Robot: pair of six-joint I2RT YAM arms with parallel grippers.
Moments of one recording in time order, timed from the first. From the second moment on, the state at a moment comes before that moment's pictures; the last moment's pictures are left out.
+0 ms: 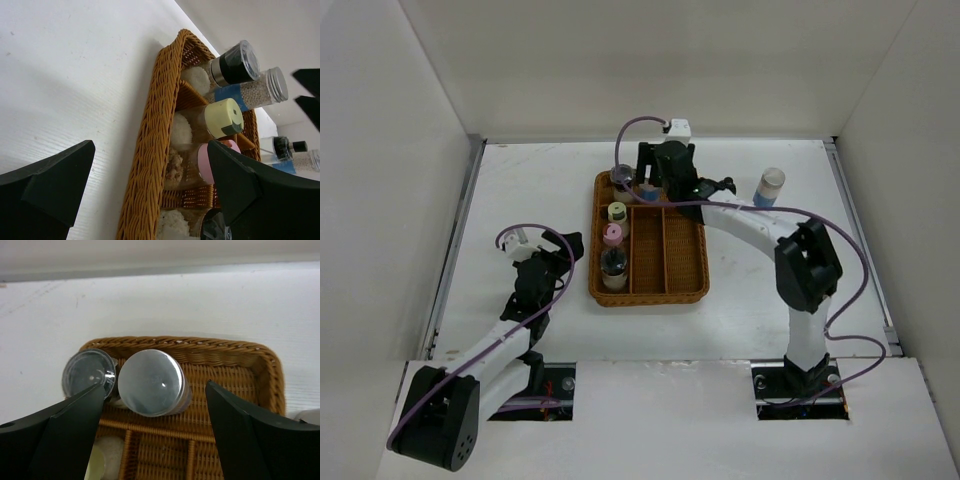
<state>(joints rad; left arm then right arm) -0.28 0.91 0.15 0.57 -0.27 -0.87 0.67 1.98 1.61 0.01 0.44 0.37</state>
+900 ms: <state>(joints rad) -0.28 0.95 0.15 0.60 -0.25 -0.89 0.16 1.70 1.23 -0.07 0.53 0.39</state>
